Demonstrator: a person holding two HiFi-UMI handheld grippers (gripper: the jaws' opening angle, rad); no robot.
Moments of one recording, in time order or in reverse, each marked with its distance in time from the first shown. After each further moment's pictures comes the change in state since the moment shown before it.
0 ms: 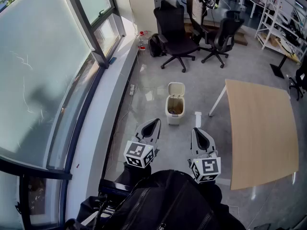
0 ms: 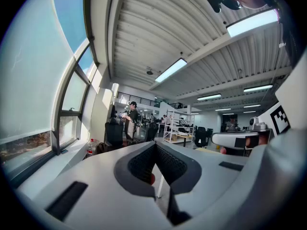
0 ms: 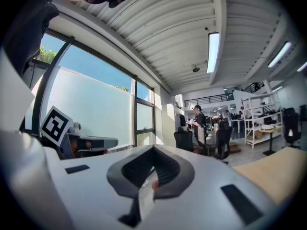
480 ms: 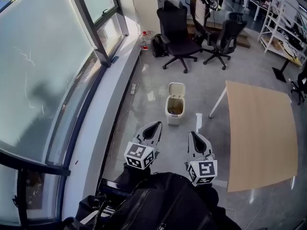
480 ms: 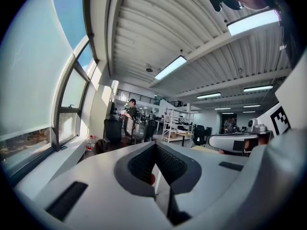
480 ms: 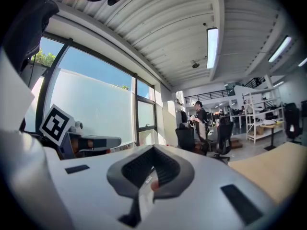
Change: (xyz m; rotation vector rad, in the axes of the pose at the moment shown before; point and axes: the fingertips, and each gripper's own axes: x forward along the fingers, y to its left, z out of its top) left arm -0.003 -0.024 -0.013 -0.013 0.036 -0.011; right arm -0.015 -0.001 -0.016 0.031 0.038 0.018
